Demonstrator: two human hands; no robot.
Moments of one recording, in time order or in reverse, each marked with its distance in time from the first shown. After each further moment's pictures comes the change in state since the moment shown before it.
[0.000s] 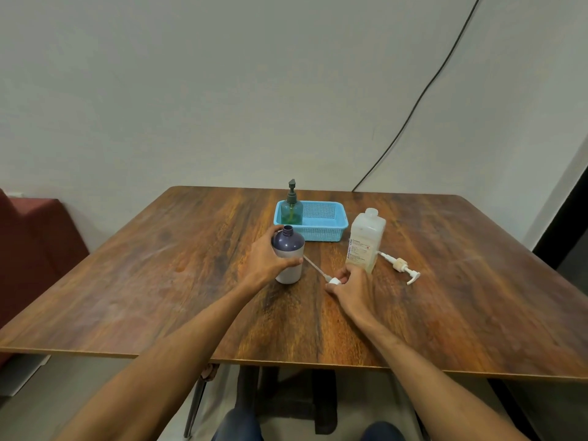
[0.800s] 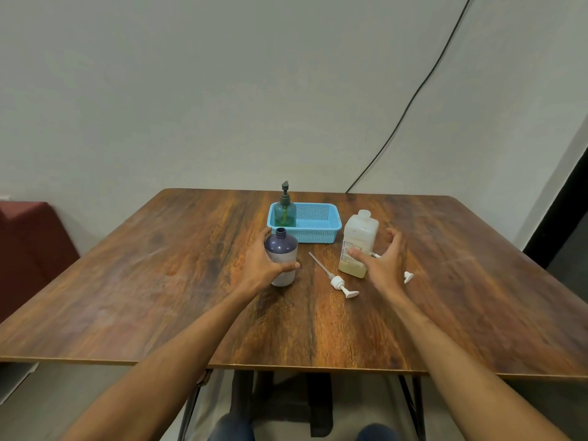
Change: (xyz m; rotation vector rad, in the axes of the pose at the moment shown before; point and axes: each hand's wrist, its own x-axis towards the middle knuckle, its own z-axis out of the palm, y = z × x) left_hand 0.000 -0.007 0.010 -0.059 0.007 -0.088; right_hand 0.042 0.006 -0.066 0.249 0.271 -0.024
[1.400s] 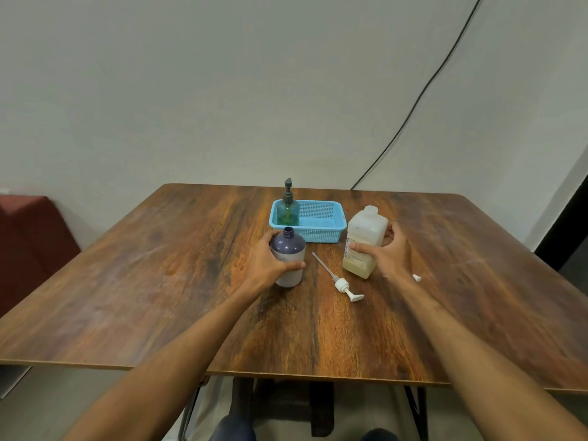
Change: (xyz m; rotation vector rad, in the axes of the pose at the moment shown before) left_hand 0.007 0.003 0.003 0.013 -0.025 -0.002; right_hand 0.032 -0.007 0.005 0.056 -0.141 0.001
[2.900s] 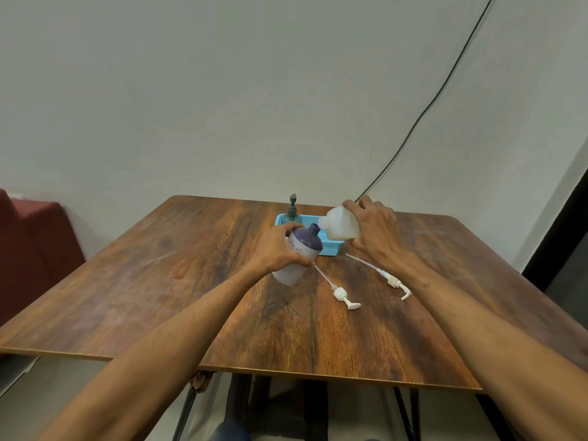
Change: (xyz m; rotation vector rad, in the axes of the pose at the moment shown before) left_hand 0.015 0.049 -0.027 0.234 -0.090 0.210; right_hand -0.012 -0.115 -0.007 -0.979 -0.129 -0.629
